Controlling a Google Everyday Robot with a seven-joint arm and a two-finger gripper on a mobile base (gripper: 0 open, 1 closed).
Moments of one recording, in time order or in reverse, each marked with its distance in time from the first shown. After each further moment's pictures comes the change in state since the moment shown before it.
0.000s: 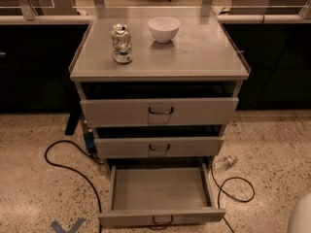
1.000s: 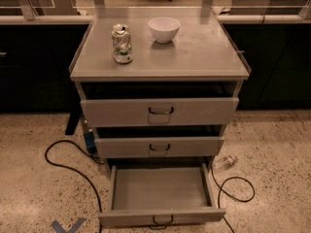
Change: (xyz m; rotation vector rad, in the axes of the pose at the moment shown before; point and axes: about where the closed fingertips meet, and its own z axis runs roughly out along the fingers) arm 0.109 0.067 -0.038 -0.049 0.187 0.063
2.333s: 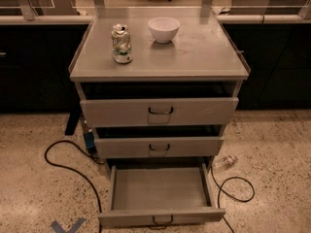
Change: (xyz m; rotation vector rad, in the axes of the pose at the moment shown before) arm 0.042 0.025 -0.077 -0.148 0.213 0.097
